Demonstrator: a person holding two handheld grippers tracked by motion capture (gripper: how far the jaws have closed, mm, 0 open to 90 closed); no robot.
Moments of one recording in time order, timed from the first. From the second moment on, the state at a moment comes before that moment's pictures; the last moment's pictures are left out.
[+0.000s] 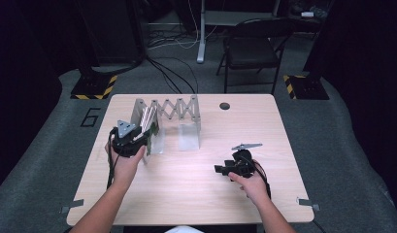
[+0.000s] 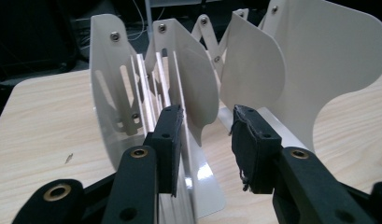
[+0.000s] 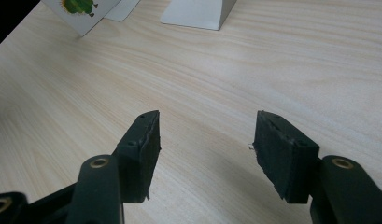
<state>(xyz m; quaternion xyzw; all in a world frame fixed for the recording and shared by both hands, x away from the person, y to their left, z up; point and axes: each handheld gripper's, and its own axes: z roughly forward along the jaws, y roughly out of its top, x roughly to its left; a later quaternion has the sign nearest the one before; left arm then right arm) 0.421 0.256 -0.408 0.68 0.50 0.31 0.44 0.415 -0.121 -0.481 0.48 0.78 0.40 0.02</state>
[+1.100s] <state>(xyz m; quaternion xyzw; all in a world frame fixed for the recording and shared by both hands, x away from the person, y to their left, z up) 0.391 0.224 -0.412 0.78 0.39 0.19 0.44 0.416 -0.124 -0.477 0.48 0.78 0.40 0.03</state>
